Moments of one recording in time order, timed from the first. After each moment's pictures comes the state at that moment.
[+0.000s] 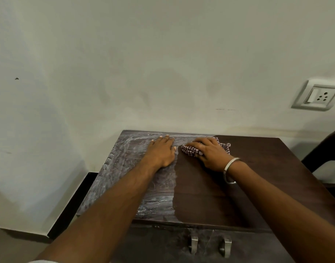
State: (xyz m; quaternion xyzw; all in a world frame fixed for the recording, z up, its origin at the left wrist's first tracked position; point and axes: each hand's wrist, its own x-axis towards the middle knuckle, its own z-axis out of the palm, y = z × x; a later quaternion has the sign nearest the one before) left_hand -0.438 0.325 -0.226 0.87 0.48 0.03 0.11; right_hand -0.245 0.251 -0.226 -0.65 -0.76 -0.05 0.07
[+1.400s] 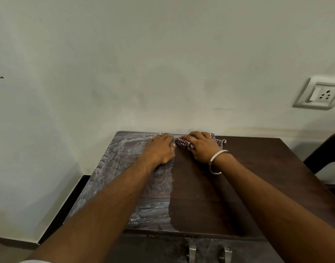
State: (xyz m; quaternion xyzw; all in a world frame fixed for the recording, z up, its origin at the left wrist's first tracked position) left_hand -0.423 0.349 -0.231 0.87 0.47 0.04 0.11; right_hand -0.242 0.301 -0.240 -0.70 -0.72 -0.02 0.07
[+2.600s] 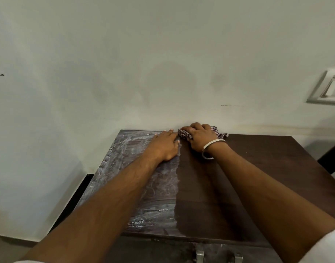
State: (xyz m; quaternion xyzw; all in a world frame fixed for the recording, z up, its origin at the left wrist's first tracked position) left_hand -0.423 0.361 -0.229 0.88 0.46 0.03 0.11; right_hand -0.263 0.325 -0.222 -0.73 -0.68 0.02 0.08
